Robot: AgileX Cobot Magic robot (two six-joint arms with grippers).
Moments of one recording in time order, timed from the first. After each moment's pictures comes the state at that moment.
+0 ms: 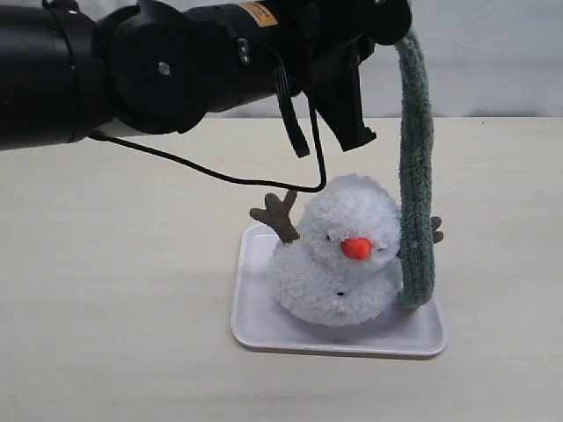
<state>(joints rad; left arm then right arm) -0.88 1.66 -1.27 -0.51 -0.16 1.31 0.05 0.00 0.00 -0.12 0.35 0.04</state>
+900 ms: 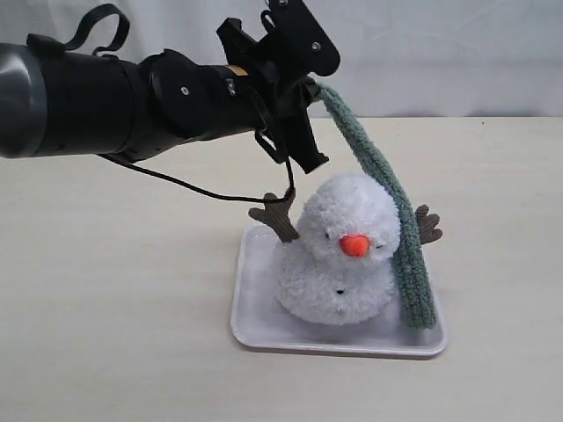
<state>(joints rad) -0.73 1.83 -1.27 -0.75 -0.12 1.31 0.05 0.00 0.00 -0.12 0.35 0.04</state>
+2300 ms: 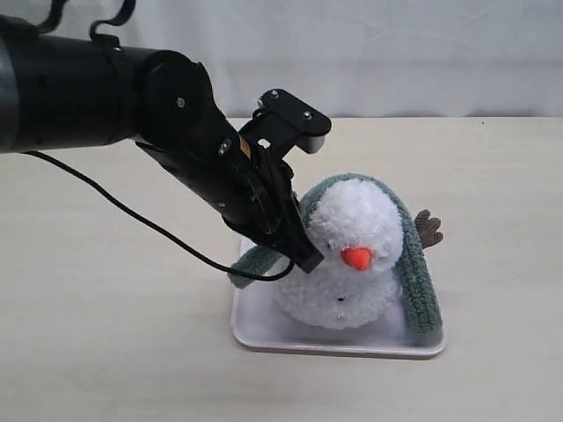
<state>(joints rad) -0.76 1.79 -1.27 -0.27 0.65 0.40 0.05 0.00 0.00 -0.12 0.35 0.04</state>
